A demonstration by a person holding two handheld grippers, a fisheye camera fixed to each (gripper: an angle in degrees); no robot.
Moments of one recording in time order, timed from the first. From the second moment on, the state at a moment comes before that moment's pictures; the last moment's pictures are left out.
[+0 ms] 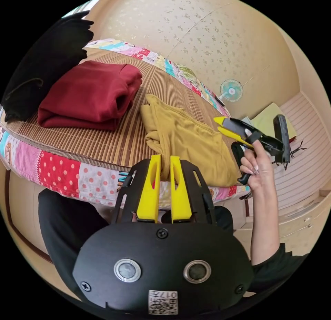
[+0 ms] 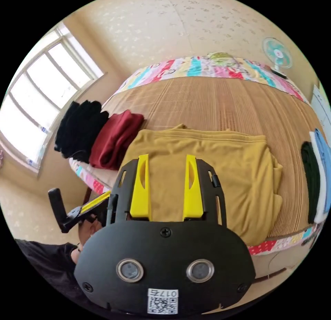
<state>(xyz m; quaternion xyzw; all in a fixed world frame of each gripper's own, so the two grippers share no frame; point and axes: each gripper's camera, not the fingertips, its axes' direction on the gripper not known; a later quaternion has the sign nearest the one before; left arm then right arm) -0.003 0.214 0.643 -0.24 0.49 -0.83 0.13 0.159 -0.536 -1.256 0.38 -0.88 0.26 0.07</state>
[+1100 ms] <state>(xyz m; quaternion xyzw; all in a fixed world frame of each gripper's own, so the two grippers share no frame) -0.057 0.201 0.649 -0.25 0.51 -0.79 0.24 0.289 -0.555 -1.409 0.46 -0.82 0.07 0.35</state>
